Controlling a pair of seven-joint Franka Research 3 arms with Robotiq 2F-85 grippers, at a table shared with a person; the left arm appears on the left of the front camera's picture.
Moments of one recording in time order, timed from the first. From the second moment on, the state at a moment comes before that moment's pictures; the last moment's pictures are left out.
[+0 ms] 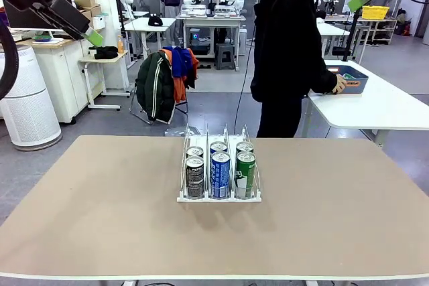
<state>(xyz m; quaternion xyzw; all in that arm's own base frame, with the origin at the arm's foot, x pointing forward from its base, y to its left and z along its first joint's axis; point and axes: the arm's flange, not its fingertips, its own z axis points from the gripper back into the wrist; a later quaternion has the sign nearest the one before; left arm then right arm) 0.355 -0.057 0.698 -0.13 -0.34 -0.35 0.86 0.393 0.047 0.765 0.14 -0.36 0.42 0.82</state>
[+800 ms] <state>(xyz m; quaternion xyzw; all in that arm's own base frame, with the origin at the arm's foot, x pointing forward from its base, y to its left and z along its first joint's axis) 0.356 -0.057 0.699 -0.13 -0.35 -0.35 0.86 0.394 0.047 0.767 0.14 -0.36 0.42 0.82</state>
